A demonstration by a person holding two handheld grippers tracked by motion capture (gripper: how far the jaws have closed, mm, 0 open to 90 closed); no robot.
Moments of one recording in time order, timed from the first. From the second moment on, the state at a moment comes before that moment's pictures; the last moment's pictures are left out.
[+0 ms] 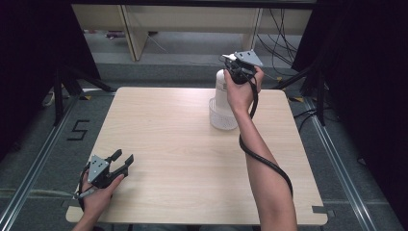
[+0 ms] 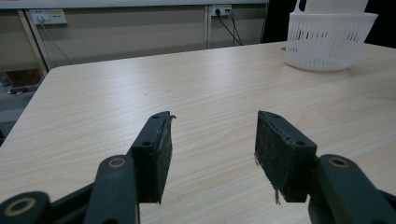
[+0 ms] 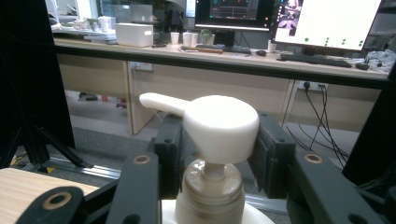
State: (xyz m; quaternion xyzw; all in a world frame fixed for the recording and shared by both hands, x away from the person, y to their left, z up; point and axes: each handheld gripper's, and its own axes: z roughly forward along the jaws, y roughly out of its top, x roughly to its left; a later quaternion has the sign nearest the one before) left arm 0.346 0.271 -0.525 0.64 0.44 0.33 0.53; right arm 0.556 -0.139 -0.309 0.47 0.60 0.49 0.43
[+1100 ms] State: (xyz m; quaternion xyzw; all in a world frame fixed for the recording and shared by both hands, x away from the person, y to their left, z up) left arm 0.346 0.271 -0.524 0.64 0.44 0.33 0.53; right arm 0.558 -0.140 -0.328 0.48 0.60 0.48 0.42
